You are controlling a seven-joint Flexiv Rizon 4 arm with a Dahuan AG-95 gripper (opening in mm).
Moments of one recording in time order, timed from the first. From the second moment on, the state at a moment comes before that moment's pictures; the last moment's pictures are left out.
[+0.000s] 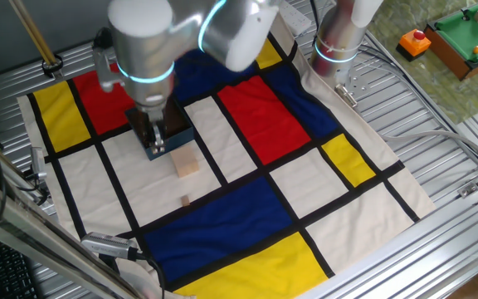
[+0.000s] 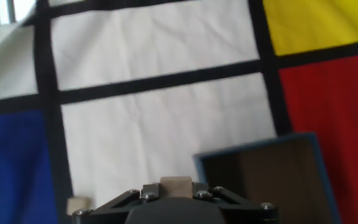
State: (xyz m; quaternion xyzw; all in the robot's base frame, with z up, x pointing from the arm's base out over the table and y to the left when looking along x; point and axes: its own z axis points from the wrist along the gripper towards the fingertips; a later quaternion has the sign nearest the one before) arm 0.591 0.053 0.135 0.07 1.00 -0.03 0.06
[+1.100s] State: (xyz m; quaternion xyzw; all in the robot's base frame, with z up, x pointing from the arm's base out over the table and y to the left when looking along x) arm 0.627 0.070 0.087 0.02 1.00 -0.01 0.06
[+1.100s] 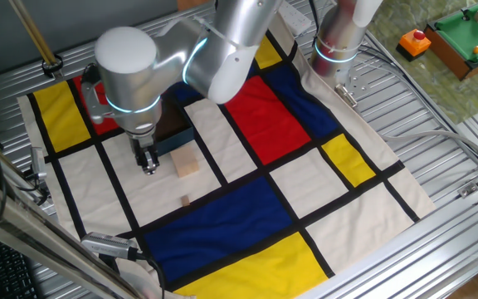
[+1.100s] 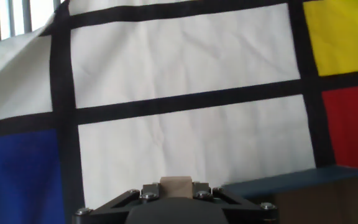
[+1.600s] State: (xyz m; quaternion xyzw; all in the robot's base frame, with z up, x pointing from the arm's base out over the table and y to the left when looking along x) arm 0.632 0.071 0.075 0.03 1.00 -0.01 0.07
